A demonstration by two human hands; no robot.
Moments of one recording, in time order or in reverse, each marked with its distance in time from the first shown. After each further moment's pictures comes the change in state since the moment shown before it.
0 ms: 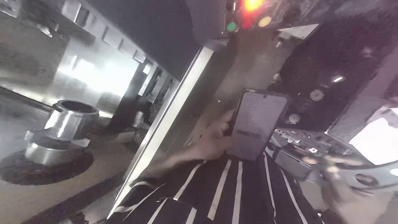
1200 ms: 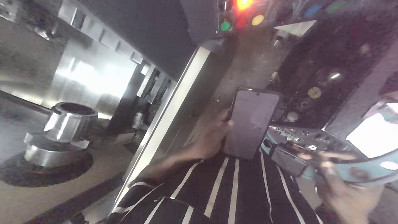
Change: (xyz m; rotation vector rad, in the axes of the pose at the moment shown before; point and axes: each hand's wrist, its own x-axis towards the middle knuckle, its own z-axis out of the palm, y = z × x) left_hand 0.001 -0.002 0.008 0.055 0.078 0.098; right_hand -0.004 0.002 -0.001 -0.007 0.057 0.024
